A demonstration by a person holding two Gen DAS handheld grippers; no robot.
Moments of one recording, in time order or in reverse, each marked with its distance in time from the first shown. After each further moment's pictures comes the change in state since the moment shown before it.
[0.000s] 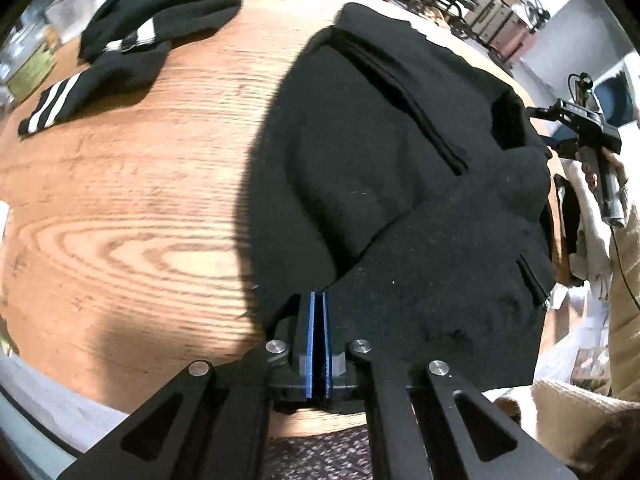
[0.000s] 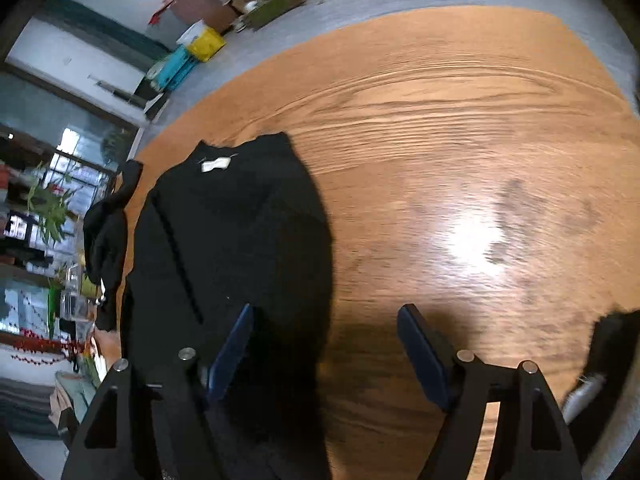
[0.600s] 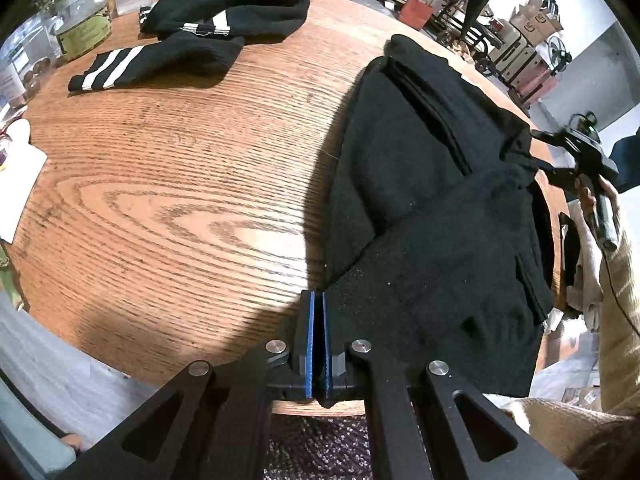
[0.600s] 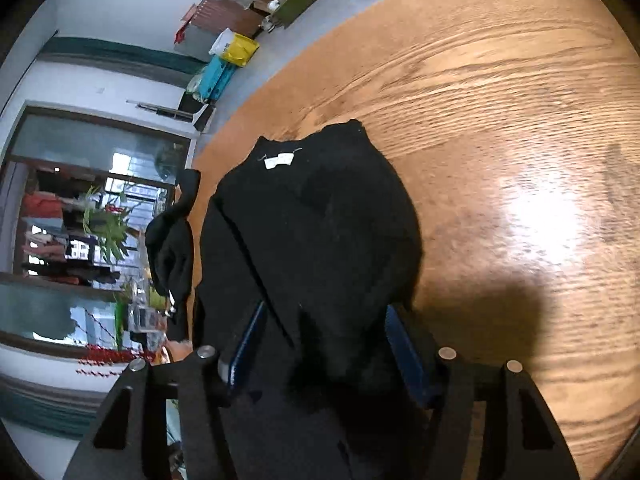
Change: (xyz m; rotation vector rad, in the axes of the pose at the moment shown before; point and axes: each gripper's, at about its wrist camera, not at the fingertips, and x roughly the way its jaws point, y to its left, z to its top) left arm -0.016 0.021 -0.025 -0.117 -0.068 -0.003; right arm 0.020 0.013 0.004 0.104 0.014 0.276
